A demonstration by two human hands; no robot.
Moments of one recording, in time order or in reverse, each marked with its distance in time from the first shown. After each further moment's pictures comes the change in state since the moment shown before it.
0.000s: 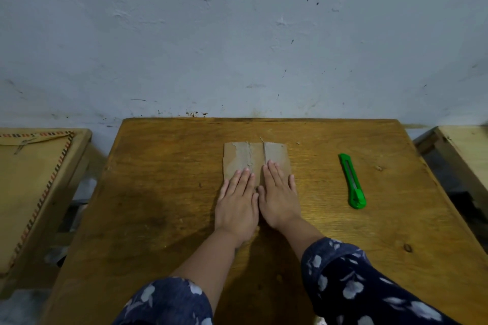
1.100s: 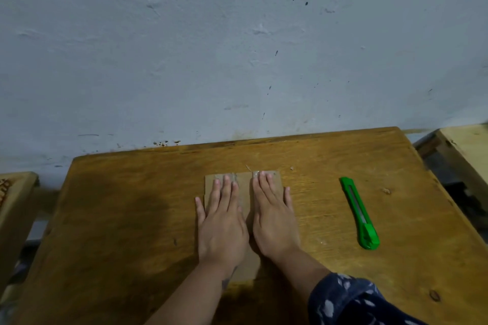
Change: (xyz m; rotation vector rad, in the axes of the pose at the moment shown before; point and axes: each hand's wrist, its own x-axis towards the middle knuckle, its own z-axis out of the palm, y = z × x) left_hand 0.068 -0.011 0.004 -0.006 0.011 -0.105; right_hand 0.050 0.008 -0.005 0.051 0.130 0.001
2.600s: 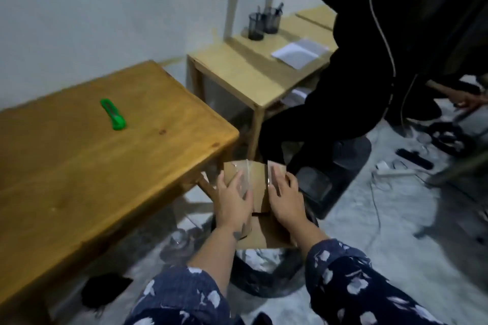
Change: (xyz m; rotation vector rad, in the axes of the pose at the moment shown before) left_hand -0.366 0.352 0.119 -0.587 -0.284 0.324; right_hand -0.512 0.264 -0.072 0.398 0.350 0.921
